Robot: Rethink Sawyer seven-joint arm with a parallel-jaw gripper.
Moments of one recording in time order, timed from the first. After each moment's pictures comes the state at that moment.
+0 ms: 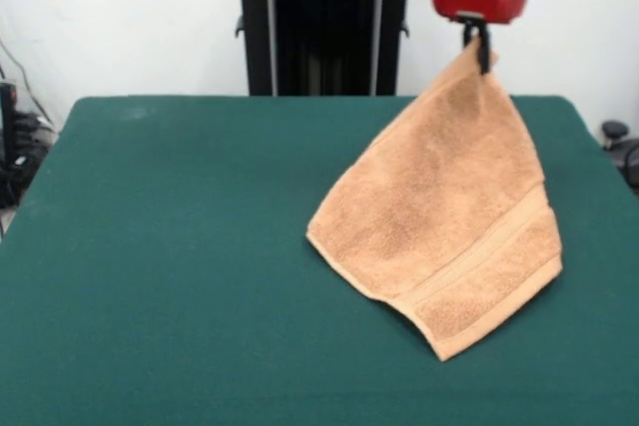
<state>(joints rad) -0.24 -0.86 0.25 2.34 0.10 0.08 2.34</state>
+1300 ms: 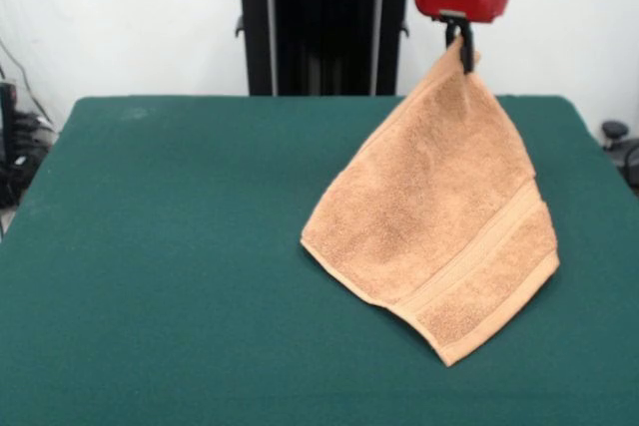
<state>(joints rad) -0.26 -0.86 0.25 2.34 0.06 0.08 2.34</state>
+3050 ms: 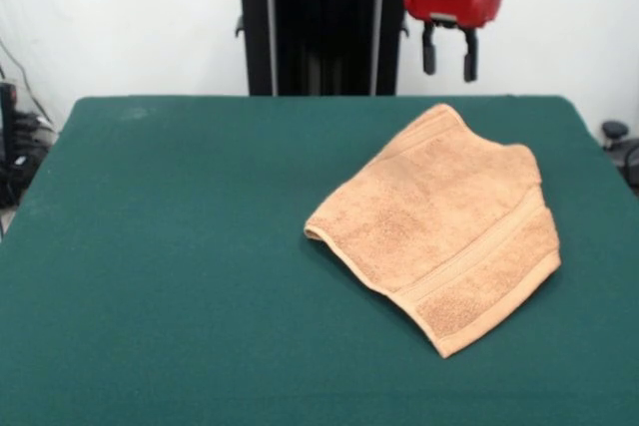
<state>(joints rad) -0.22 -0.86 0.18 2.29 0.03 0.09 2.34</state>
